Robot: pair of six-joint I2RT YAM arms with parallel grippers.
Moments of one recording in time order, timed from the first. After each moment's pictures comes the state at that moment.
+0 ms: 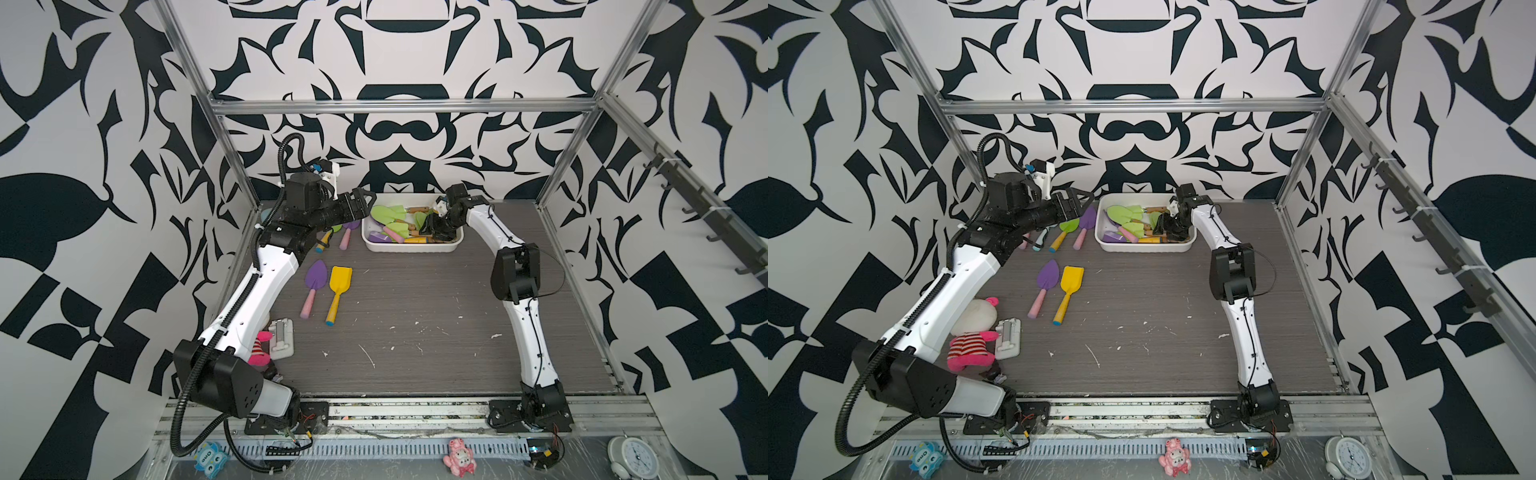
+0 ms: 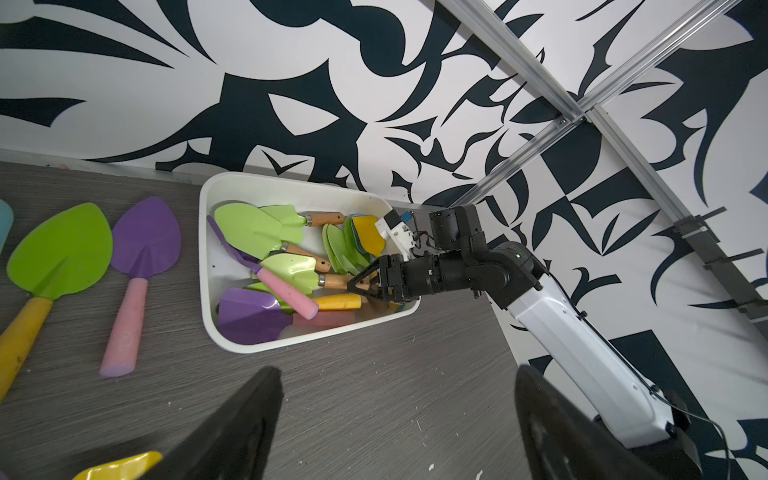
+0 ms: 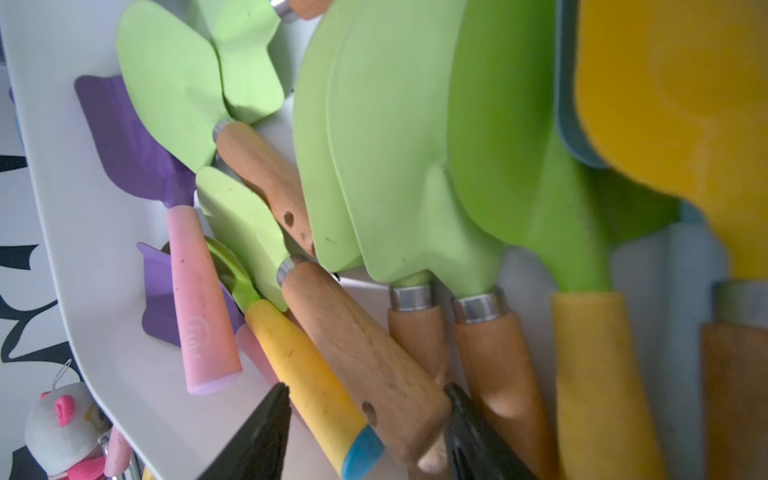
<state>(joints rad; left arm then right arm) -0.32 1.44 1.48 -0.39 0.38 -0.53 0.25 2.56 2.38 -0.94 -0.48 0.38</state>
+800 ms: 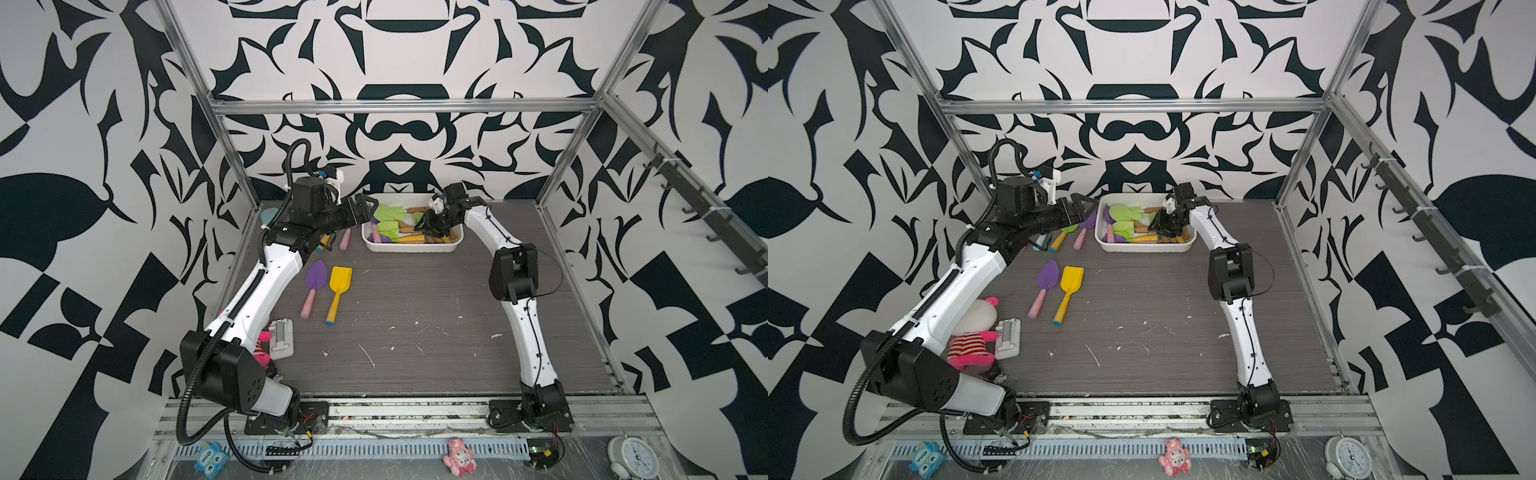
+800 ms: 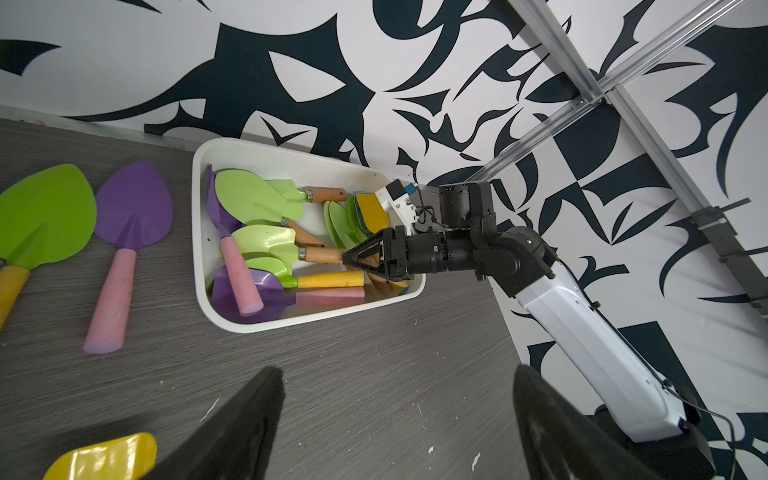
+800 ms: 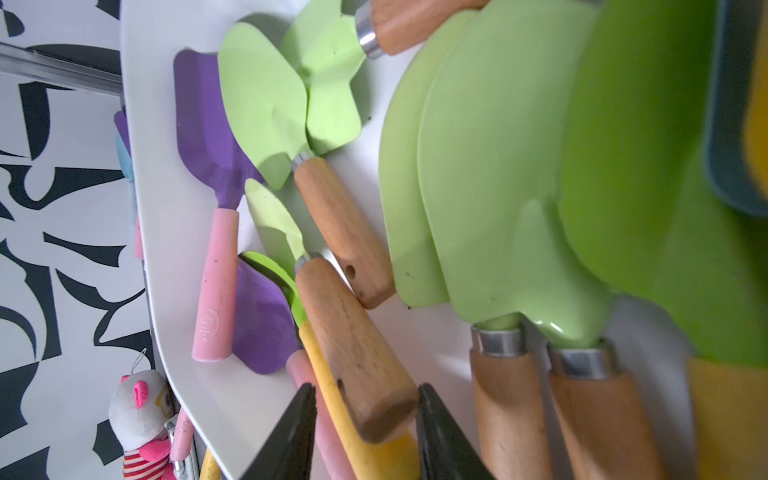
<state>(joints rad) -0.32 1.47 1.44 -0.38 0.40 -0.55 0.26 2.58 2.40 -0.83 -0.60 0.46</state>
